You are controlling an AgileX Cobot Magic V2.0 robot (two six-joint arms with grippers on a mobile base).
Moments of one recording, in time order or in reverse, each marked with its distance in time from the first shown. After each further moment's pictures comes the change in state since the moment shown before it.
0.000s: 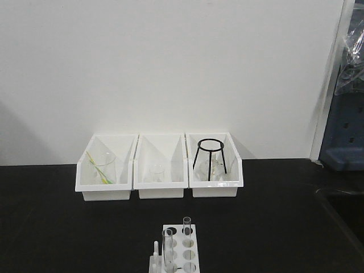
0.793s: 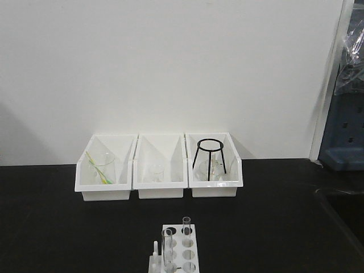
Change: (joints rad) left arm 0.000 0.000 0.000 0.000 0.000 0.000; right arm 0.000 0.877 -0.763 0.028 0.102 -0.035
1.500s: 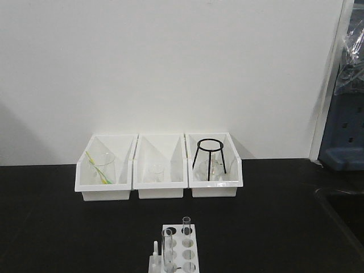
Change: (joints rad) left arm 0.000 0.000 0.000 0.000 0.000 0.000; right arm 0.021 0.013 0.068 0.020 -0.096 0.067
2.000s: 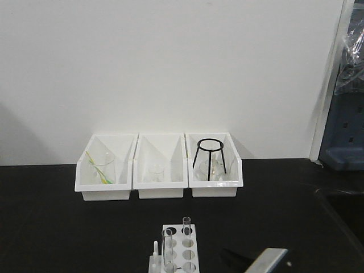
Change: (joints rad) left arm 0.000 0.000 0.000 0.000 0.000 0.000; right arm 0.568 0.579 0.295 -0.262 -0.659 0.012
